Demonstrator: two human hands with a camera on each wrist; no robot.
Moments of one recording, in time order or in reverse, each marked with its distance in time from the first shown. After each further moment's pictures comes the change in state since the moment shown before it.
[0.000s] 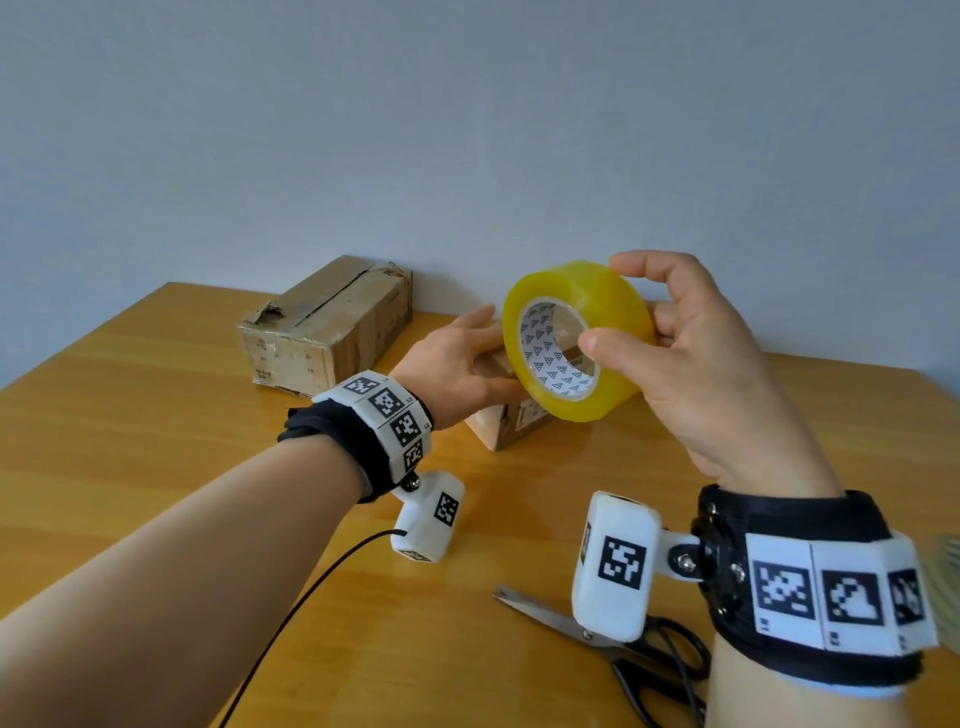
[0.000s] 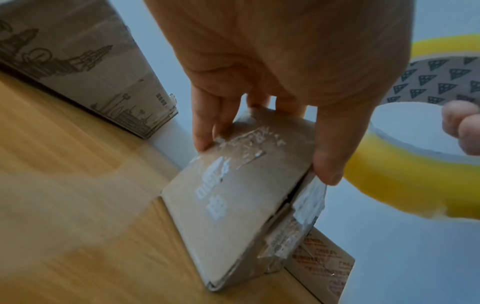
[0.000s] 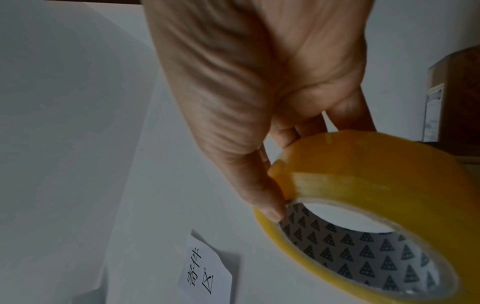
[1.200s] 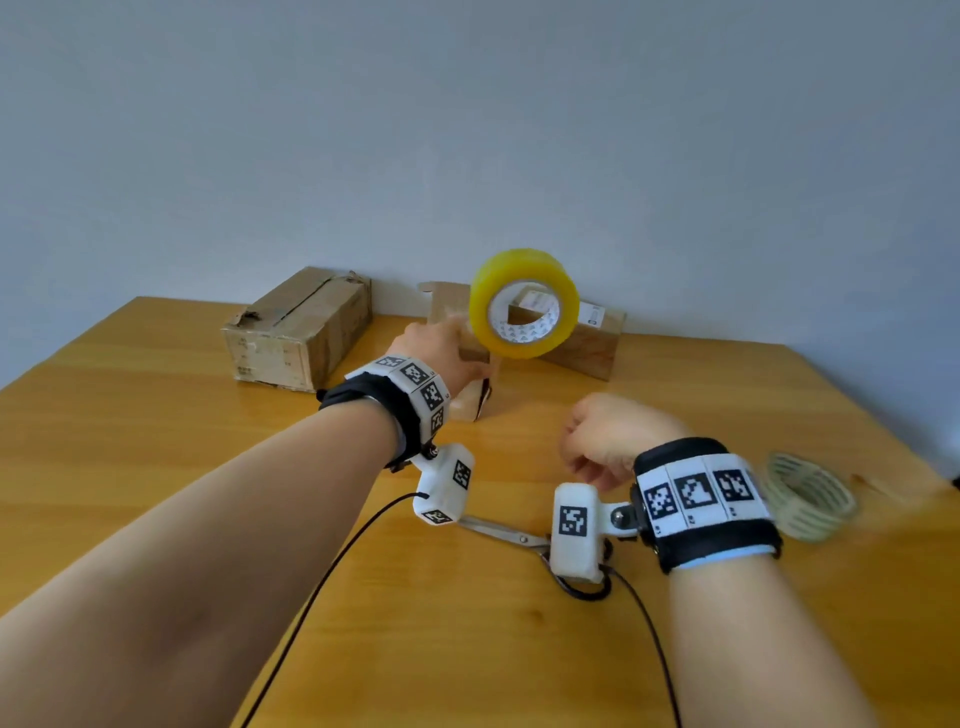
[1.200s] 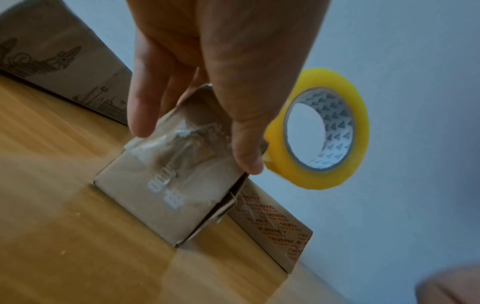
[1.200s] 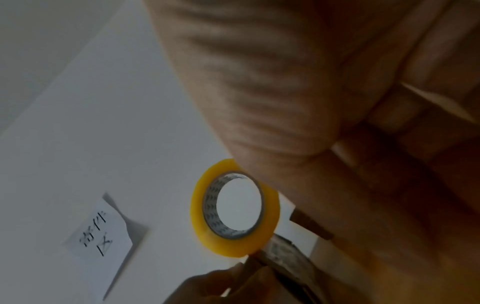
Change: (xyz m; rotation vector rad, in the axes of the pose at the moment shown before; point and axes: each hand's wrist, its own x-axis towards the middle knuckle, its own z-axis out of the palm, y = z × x) left_hand -0.009 0.052 0.011 0.282 0.060 -0.261; right_hand -0.047 0.026 -0.016 -0.505 -0.375 0.698
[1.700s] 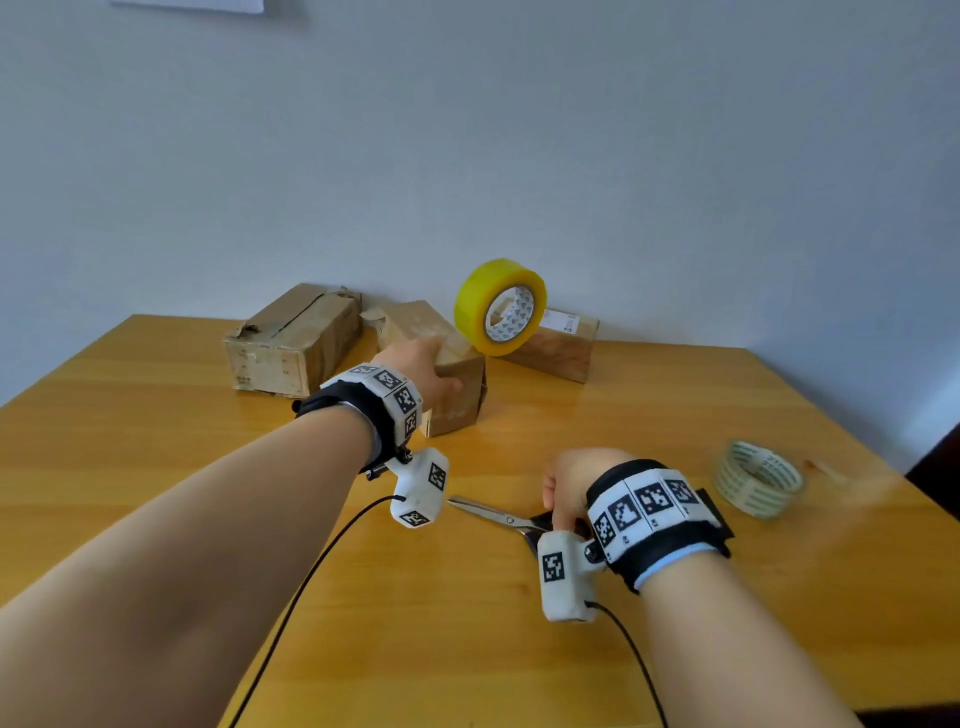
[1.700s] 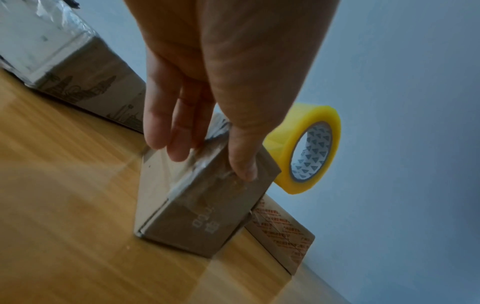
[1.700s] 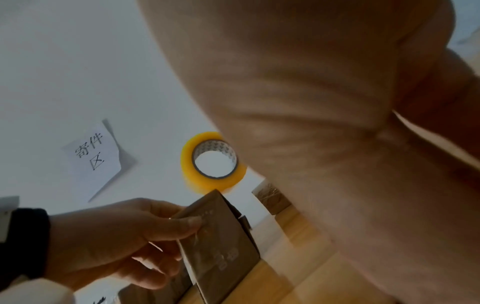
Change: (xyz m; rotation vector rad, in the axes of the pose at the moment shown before) left_hand -0.027 -0.007 -0.014 0.022 -0.069 0.007; right_hand -0.011 0.014 0.038 -0.707 -0.210 0.032
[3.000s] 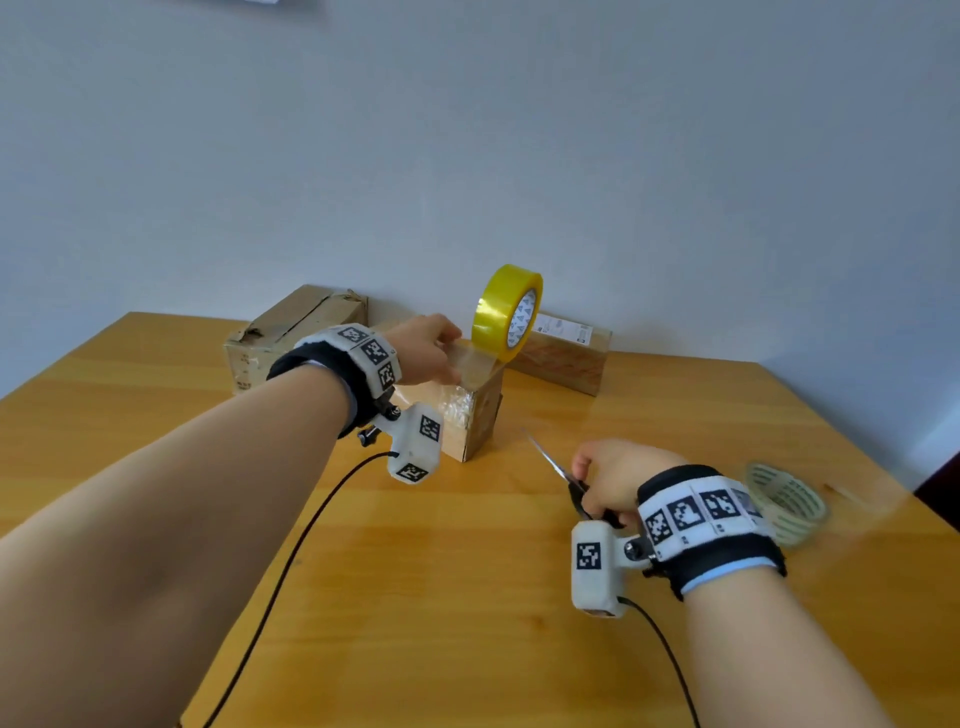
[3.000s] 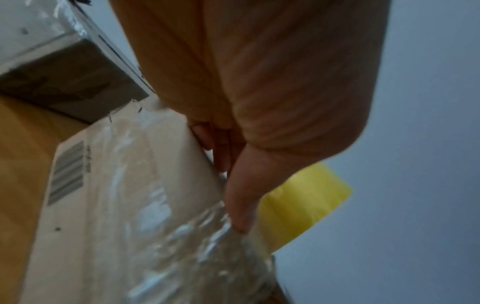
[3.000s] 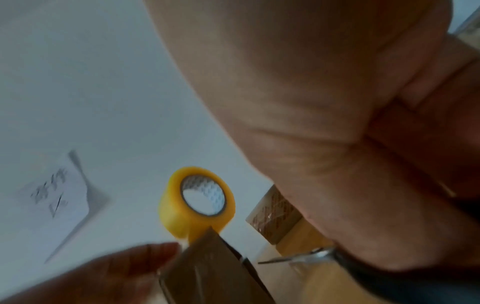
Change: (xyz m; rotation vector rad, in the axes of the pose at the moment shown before) left_hand 0.021 -0.005 -0.041 -0.158 -0.181 0.112; right_hand -0.005 0.027 -0.024 0.248 0.136 -0.012
